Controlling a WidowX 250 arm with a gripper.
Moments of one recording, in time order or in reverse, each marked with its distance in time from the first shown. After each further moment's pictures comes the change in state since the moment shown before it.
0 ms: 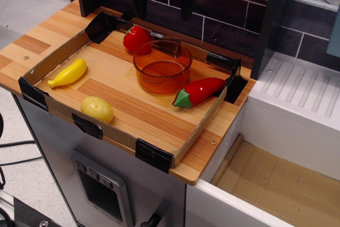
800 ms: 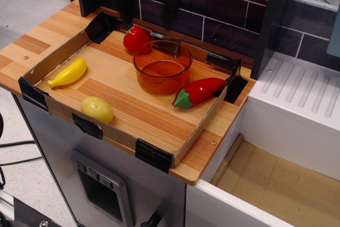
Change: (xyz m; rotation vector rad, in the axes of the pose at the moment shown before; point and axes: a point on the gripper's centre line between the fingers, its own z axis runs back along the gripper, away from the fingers) arm -0.015 0.037 0.003 -0.117 -0.002 -0.280
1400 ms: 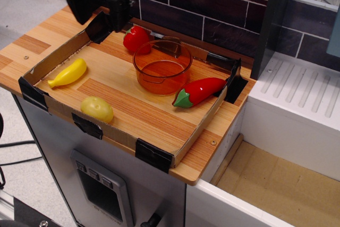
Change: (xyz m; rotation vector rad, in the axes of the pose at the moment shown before) arm -0.004 0.057 -0.009 0.033 0.058 -0.051
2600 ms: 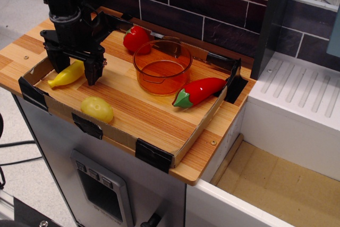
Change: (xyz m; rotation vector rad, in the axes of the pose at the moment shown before) arm -0.026 0.043 -0.091 0.079 0.050 -0.019
